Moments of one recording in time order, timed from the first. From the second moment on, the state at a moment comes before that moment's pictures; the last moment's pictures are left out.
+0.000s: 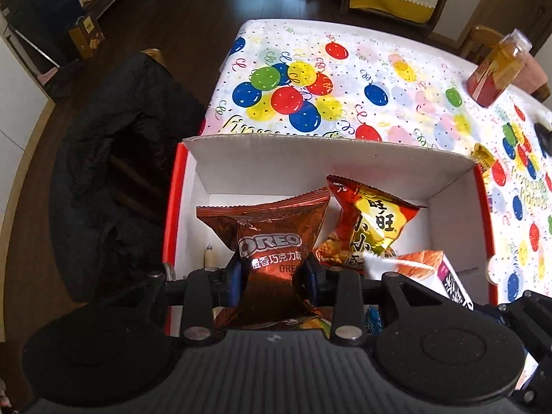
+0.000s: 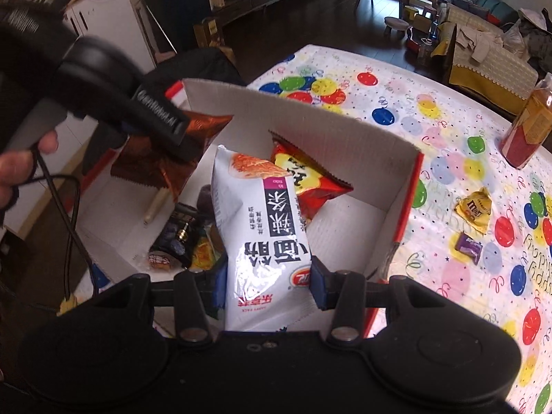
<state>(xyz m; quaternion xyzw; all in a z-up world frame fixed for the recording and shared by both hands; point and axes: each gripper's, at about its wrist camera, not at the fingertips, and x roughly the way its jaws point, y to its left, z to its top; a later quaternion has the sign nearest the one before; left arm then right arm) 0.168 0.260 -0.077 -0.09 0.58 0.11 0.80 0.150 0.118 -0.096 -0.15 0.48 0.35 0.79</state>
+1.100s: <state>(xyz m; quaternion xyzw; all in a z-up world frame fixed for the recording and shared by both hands) 0.175 0.260 -0.109 -0.12 0.62 0.11 0.77 0.141 0.114 -0.106 -0.13 0.50 0.35 0.79</state>
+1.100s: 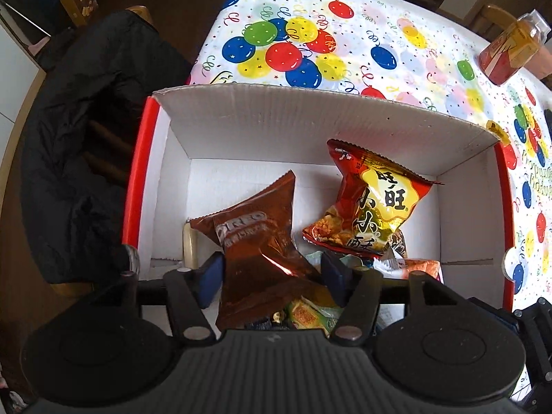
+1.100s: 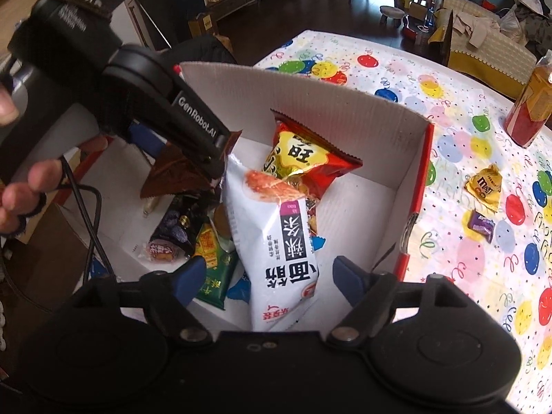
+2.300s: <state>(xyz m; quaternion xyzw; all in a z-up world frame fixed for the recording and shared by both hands) 0.181 0.117 -0.008 -0.10 0.52 0.00 0.85 0.153 -0.036 -0.035 -0.08 0.42 0.31 0.85</state>
